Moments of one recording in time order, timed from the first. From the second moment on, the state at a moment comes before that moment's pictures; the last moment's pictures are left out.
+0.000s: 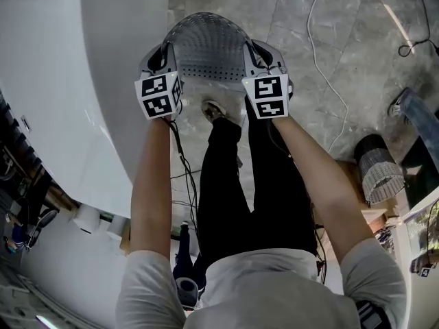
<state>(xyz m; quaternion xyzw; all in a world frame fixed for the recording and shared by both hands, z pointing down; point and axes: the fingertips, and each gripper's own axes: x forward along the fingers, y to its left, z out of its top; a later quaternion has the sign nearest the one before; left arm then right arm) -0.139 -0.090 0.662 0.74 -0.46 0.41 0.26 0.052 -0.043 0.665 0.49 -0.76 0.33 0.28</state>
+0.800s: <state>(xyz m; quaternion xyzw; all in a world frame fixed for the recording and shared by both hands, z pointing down) -0.115 -0.122 0.677 0.77 -0.42 0.42 0.25 0.072 -0.071 0.677 0.49 -0.74 0.29 0.34</state>
